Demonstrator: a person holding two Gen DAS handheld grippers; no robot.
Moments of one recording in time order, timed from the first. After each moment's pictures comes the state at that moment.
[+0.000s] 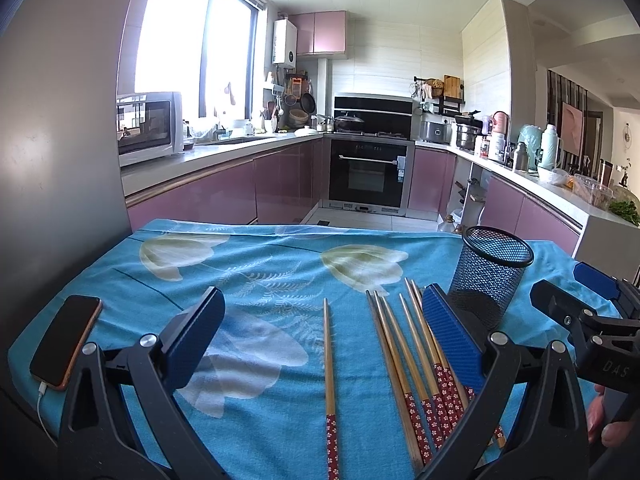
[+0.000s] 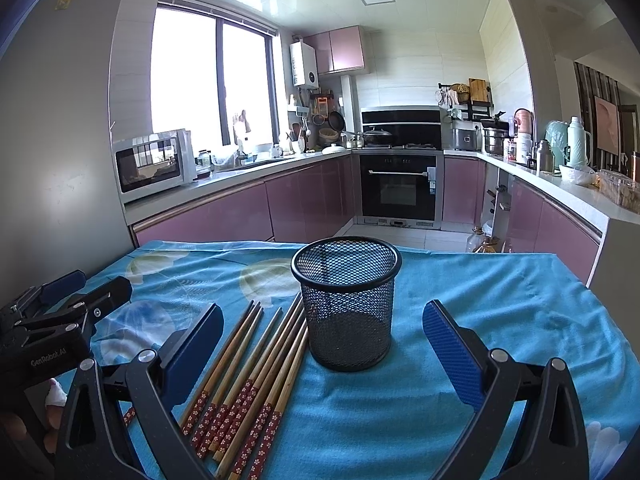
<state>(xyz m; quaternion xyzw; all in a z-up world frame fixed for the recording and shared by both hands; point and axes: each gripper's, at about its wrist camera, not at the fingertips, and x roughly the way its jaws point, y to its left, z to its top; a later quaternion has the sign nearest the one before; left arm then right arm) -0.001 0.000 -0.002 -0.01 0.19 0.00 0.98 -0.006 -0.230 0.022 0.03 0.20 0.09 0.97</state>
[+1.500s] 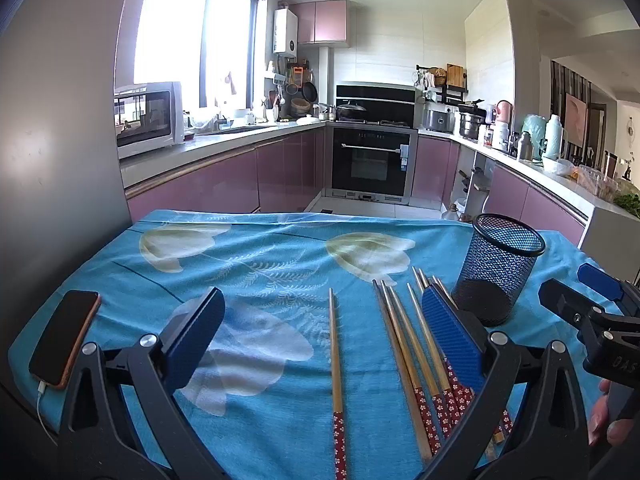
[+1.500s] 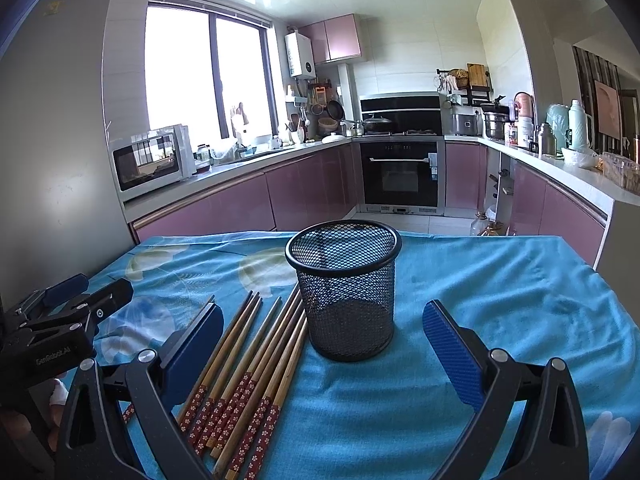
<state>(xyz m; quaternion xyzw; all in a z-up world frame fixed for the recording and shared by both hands) 0.004 0.000 -0.006 0.00 0.21 0.00 0.98 0.001 -0.233 0.015 0.05 0.23 0.10 0.97</state>
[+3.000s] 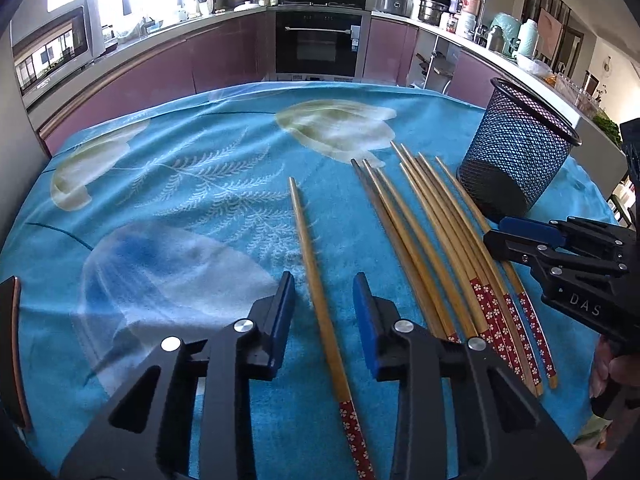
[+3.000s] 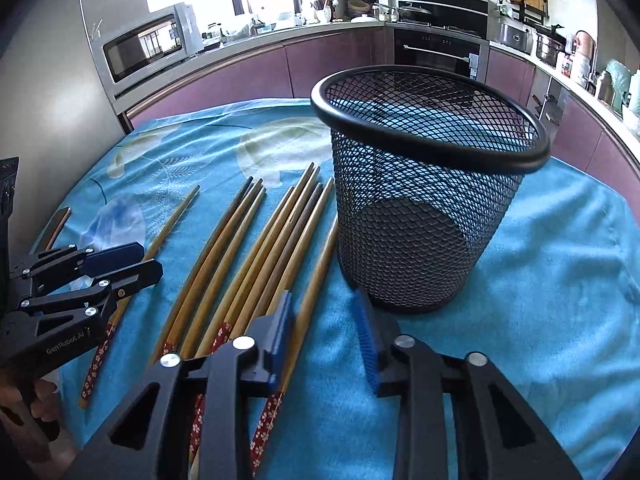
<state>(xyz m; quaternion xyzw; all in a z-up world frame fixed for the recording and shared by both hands) 0.100 -0.004 -0.079 0.01 0.43 -0.10 0.90 0.080 -0.197 -0.039 0.00 0.45 0.15 0.88</state>
